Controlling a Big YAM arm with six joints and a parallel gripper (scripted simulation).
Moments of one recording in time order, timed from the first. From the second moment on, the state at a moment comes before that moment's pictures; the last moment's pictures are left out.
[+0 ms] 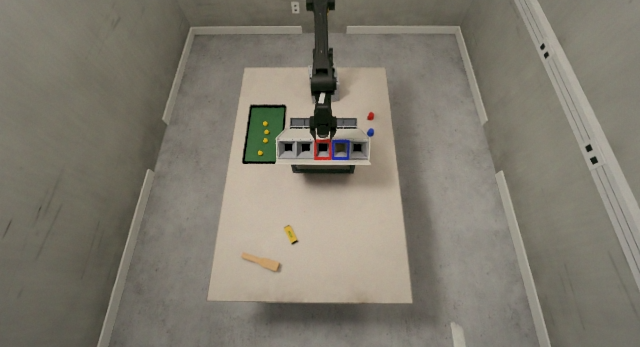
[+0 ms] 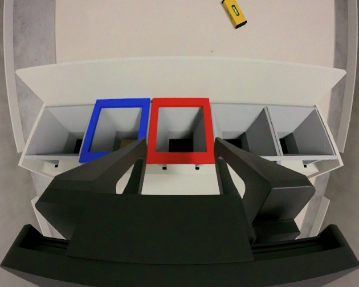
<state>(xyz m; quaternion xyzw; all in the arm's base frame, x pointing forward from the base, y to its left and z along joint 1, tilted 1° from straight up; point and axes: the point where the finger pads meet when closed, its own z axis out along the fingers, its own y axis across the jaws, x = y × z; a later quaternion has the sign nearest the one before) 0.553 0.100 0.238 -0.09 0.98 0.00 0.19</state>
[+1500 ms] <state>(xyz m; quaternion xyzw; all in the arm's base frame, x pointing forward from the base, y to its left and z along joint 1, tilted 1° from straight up) 0.399 0.071 0.247 -0.09 0.97 0.01 0.21</state>
